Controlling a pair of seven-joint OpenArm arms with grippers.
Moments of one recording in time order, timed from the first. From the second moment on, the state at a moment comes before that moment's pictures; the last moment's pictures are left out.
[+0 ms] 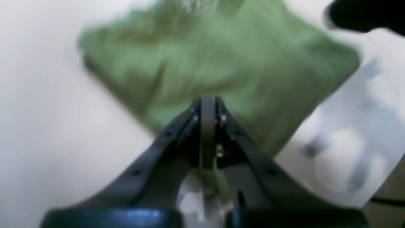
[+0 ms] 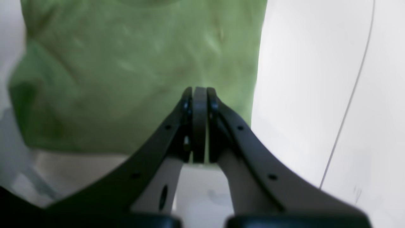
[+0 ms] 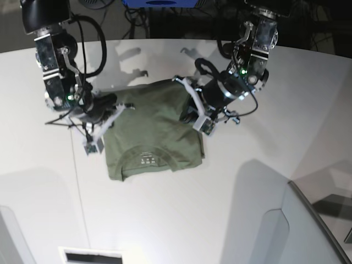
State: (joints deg) left arm 12.2 -9.7 9.6 89.2 -6.2 -22.3 24.3; right arm -6.3 10.0 -11.0 89.9 15.5 -0.6 -49.8
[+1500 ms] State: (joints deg) left arm -3.0 -10.9 14.0 62.5 -6.4 -18.1 15.8; right arm -10.6 12.6 -14.8 82.7 15.4 -1.1 -40.6
